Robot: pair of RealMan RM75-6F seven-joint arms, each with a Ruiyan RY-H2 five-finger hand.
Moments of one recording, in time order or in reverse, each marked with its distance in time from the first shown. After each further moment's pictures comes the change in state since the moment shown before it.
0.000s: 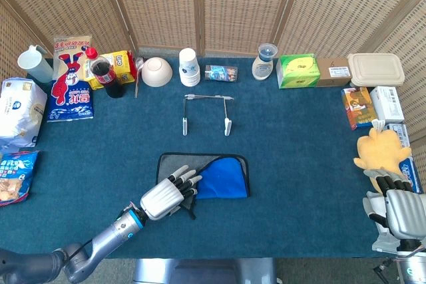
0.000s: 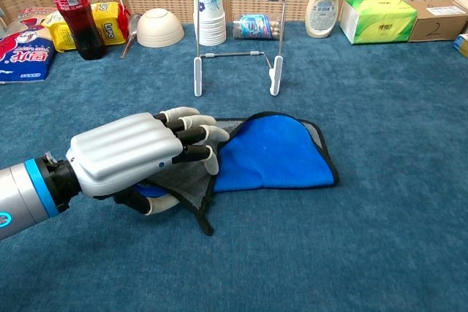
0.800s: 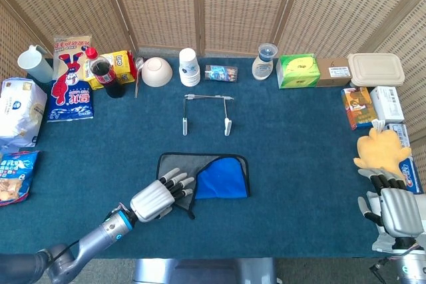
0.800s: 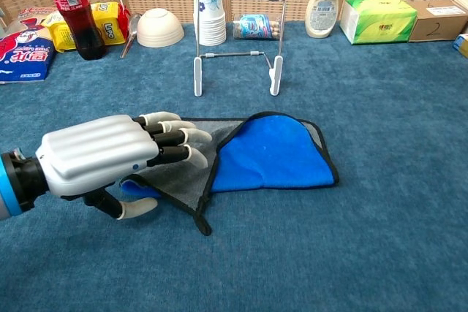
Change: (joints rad) left arm -0.010 0.117 0.040 -0.108 -0.026 -0.033 0.009; right arm 0.013 -0.006 0.000 -0.011 -0.004 -0.016 -0.013
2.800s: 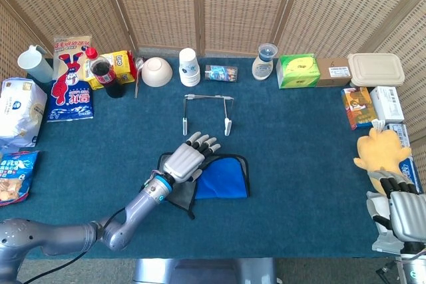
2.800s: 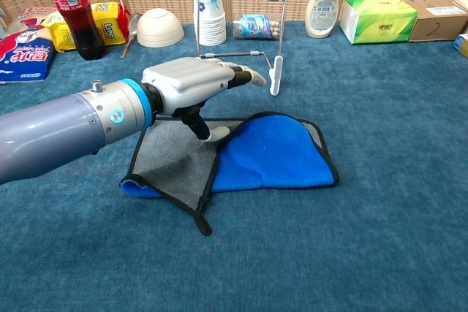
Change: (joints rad) left arm -0.257 -0.178 -0.283 0.074 -0.515 -0.177 0.161; right arm -0.027 0.023 -0.003 -0.008 0.007 0.027 -0.007
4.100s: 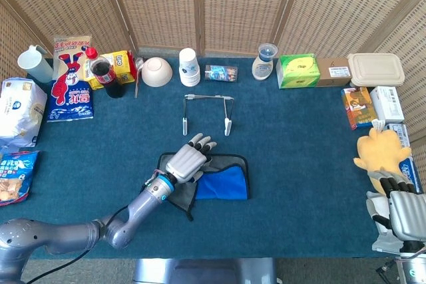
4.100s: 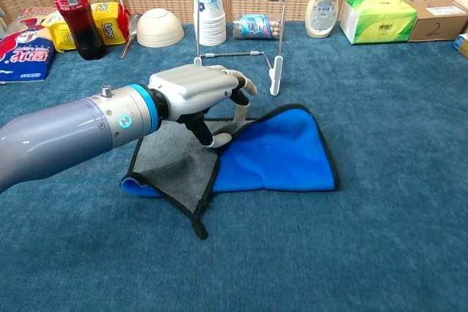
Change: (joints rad) left arm -0.008 -0.026 -0.009 0.057 0.002 -0.047 0.018; right arm 0.008 -0.010 -0.001 0.017 0.016 -0.012 0.010
